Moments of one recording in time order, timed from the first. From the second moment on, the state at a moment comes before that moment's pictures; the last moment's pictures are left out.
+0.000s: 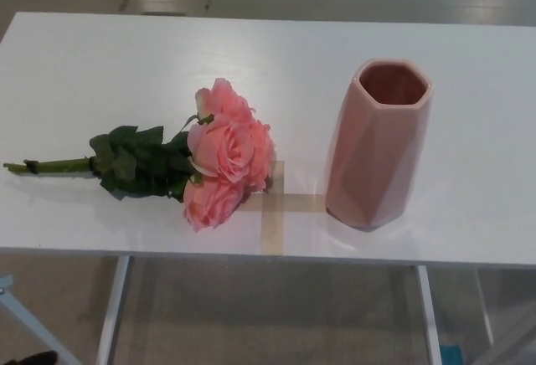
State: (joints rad) left_arm 0.11 0.42 0.23 0.76 -0.14 -0.22 -0.46; right_arm -0.24 -0.30 -0.12 1.26 -0.07 -0.12 -0.03
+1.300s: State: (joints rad) left_arm 0.41 0.53 0.20 -0.76 -0.36 -0.18 -0.68; right_arm -0.24 -0.31 -0.11 1.26 -0.07 -0.12 -0.04
